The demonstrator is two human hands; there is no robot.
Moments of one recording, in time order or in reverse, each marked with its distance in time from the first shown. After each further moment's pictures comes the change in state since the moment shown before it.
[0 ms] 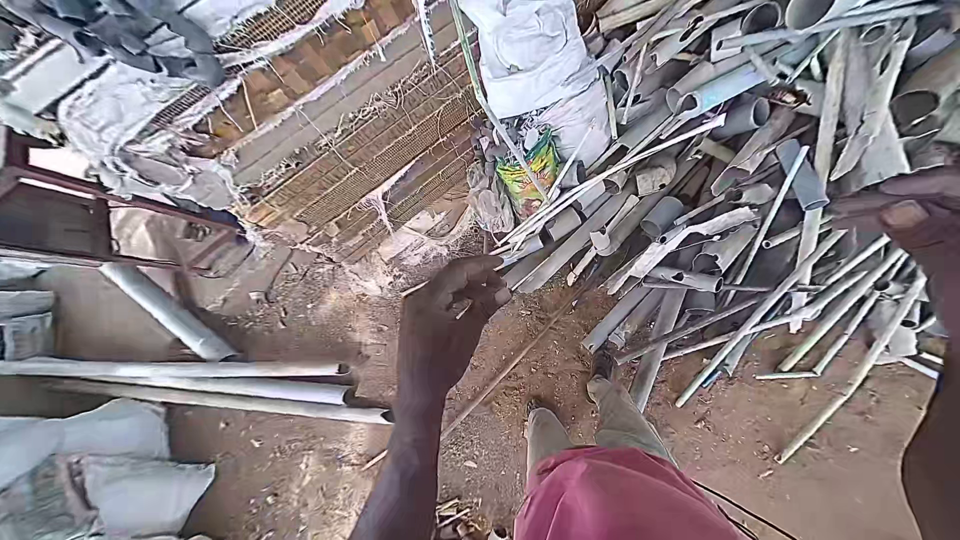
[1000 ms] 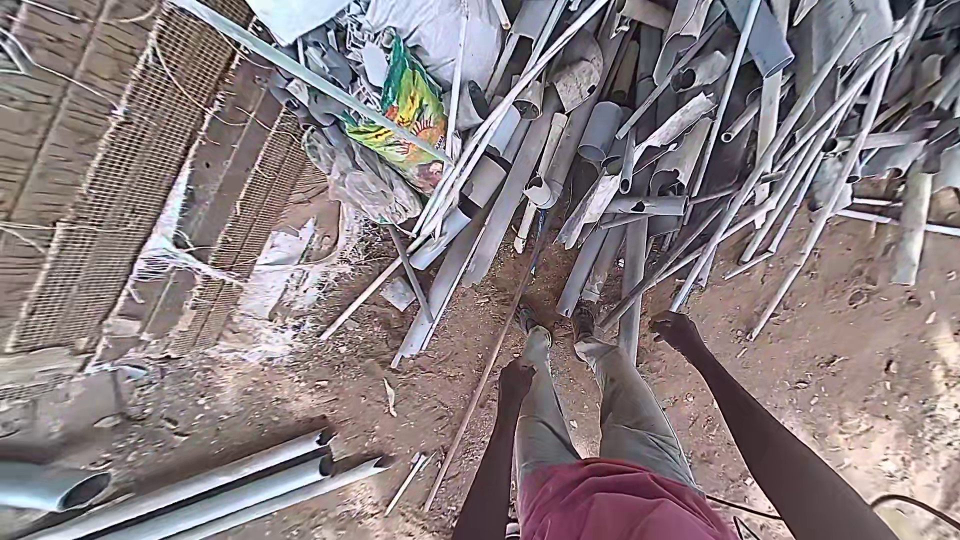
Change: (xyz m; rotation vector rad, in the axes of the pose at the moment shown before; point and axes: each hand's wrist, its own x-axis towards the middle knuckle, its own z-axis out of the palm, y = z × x) left_hand -0.057 -0.317 0.269 0.263 -1.107 -0.995; right_hand -0.232 0.235 0.237 -0.028 -0.369 1.654
